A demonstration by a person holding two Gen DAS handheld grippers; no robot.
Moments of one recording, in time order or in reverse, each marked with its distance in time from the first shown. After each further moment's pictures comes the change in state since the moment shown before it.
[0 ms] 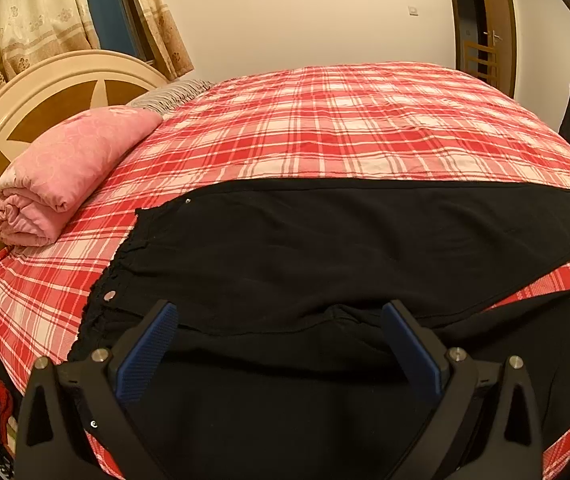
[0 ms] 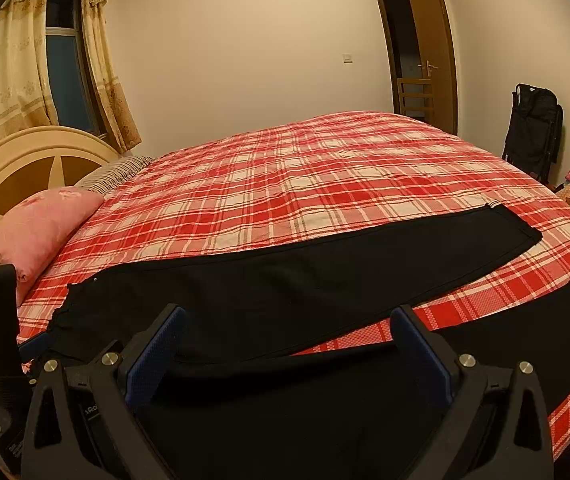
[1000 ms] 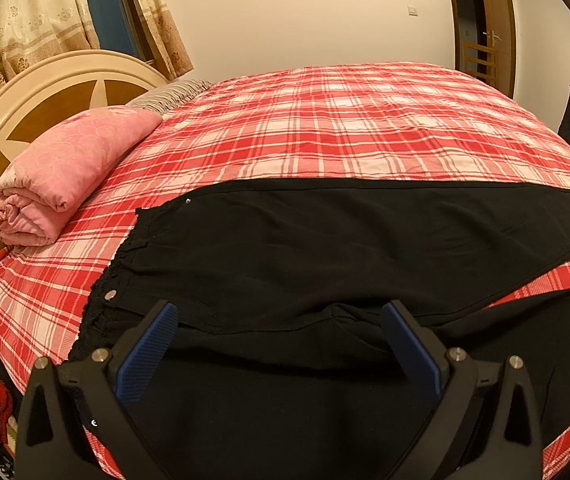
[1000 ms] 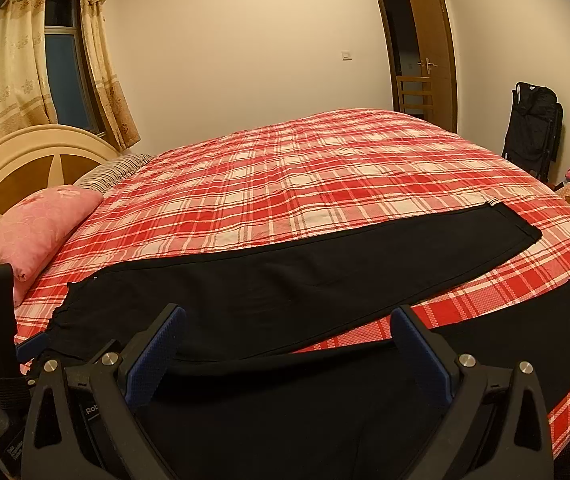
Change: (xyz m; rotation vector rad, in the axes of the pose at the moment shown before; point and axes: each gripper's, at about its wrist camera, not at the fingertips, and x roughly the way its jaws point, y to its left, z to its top) left arm -0.002 -0.002 -0.001 0.000 0.000 0.000; right arm 0.000 0.002 0.001 -0.001 0.008 -0.003
